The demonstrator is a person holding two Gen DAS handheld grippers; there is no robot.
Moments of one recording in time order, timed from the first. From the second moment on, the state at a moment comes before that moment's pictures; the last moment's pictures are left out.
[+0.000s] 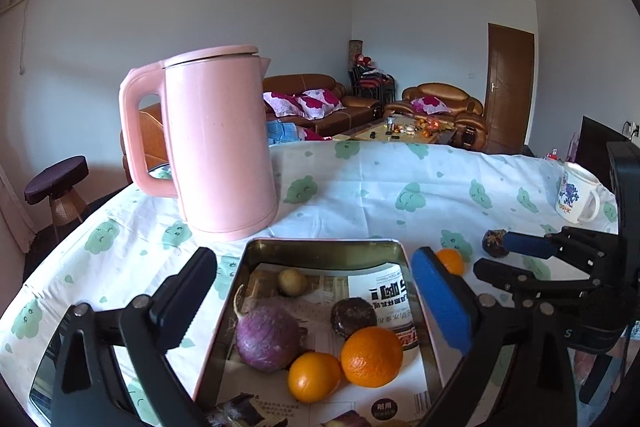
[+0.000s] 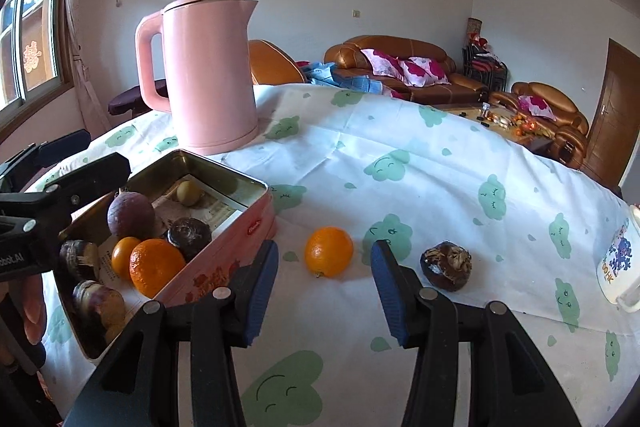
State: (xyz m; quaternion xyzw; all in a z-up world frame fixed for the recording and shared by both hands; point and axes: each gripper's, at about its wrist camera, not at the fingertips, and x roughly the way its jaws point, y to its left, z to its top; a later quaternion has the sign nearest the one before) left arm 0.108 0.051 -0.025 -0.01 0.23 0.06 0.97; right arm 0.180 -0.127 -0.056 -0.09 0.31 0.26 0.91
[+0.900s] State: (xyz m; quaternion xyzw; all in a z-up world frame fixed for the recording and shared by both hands) left arm 0.159 -0.021 -0.004 0.04 0.26 0.01 0.96; right arm 0.228 -0.159 -0.073 -0.09 0.36 0.21 0.90
